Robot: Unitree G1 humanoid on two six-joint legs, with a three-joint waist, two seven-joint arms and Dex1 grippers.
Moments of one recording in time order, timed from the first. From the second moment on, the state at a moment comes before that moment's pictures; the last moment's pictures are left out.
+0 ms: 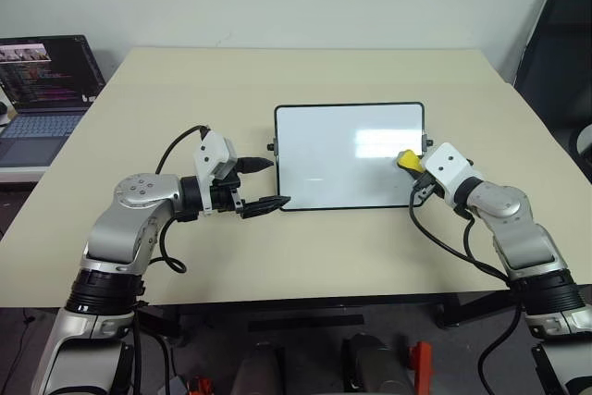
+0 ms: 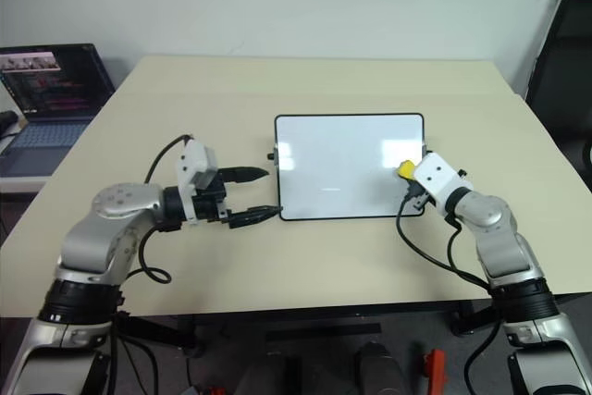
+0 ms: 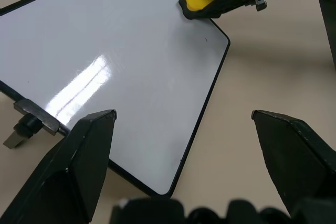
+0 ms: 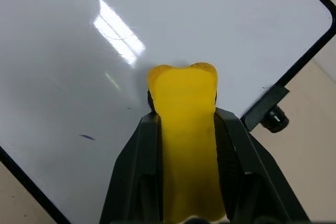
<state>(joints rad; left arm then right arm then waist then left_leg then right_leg) -0.47 0.68 -0.01 -0.04 -0.41 0.41 -1.06 -0.45 -0.62 0.11 0.07 -0.09 0.26 0.55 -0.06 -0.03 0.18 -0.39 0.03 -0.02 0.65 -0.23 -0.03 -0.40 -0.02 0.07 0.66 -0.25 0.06</state>
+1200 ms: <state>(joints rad) -0.47 0.42 -0.19 -0.12 -0.44 0.47 -1.06 -0.48 -0.62 -0.41 0.29 0.29 0.64 0.31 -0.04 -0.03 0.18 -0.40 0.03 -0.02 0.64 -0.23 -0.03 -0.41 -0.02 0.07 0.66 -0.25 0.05</state>
